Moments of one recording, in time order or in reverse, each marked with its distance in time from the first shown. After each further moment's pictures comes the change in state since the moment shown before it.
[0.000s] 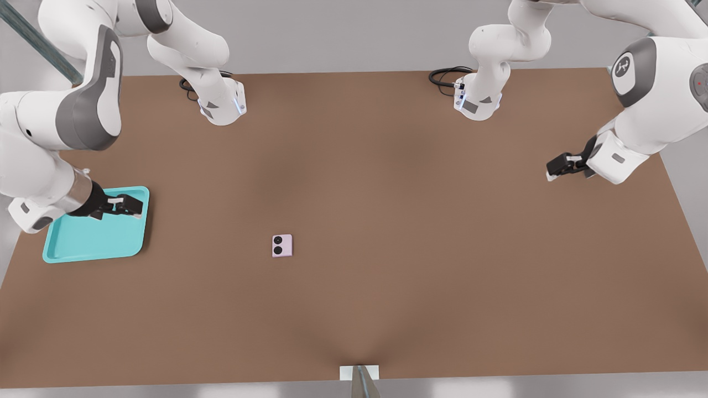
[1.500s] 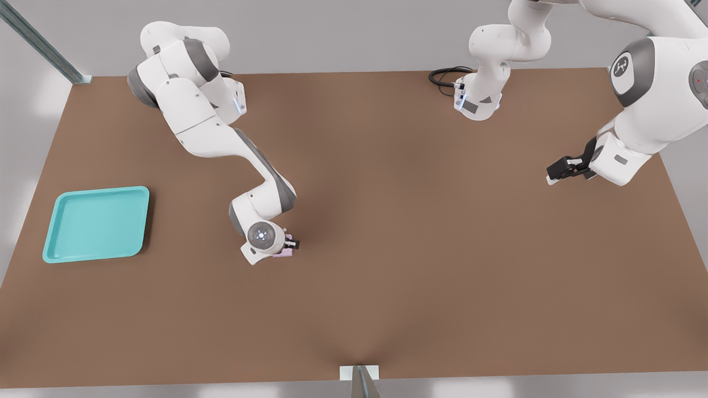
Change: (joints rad) arm 0.359 0.463 0.069 -0.380 -0.112 0.653 0.674
